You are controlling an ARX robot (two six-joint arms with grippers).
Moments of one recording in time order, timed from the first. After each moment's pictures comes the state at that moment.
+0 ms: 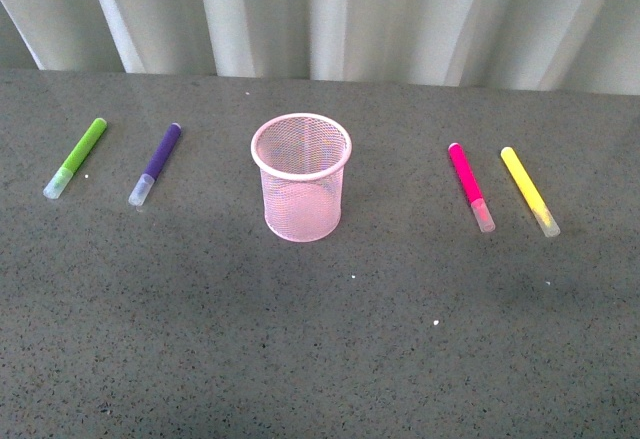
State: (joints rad) left arm 0.00 0.00 0.01 0.00 0.00 0.00; right arm 0.00 0.00 0.02 0.00 0.00 0.00
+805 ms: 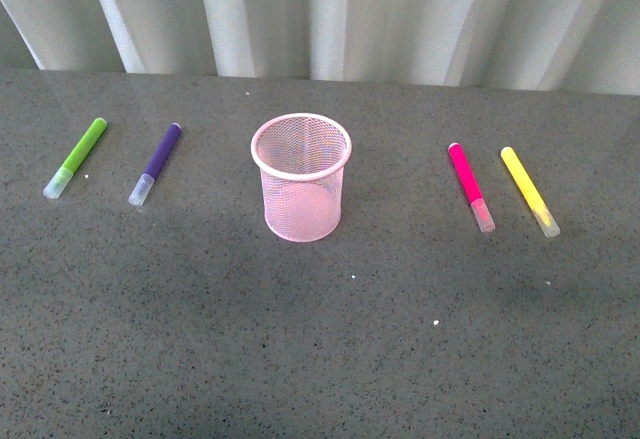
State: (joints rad) left arm 0.00 0.00 0.01 0.00 0.00 0.00; right arm 0.00 0.00 0.02 0.00 0.00 0.00
